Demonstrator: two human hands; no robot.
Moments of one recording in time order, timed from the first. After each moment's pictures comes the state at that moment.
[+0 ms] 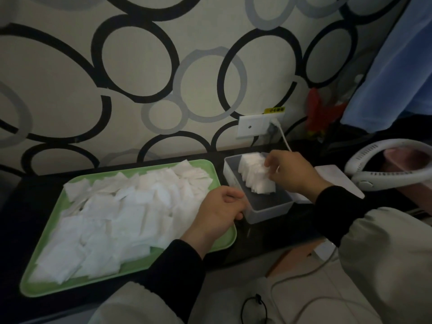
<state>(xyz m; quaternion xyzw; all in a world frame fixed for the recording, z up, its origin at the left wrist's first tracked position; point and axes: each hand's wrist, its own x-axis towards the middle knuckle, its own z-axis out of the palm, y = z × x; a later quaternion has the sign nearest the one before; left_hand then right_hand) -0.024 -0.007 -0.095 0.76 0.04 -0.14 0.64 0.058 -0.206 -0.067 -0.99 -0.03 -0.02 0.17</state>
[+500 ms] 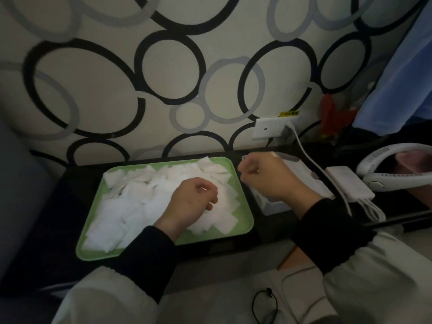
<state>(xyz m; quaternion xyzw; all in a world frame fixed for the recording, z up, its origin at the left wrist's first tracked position) -0.057 0.085 -0.065 0.82 0.07 -0.06 0.57 -0.013 -0.105 -0.027 -0.93 -0.09 0.01 0.35</state>
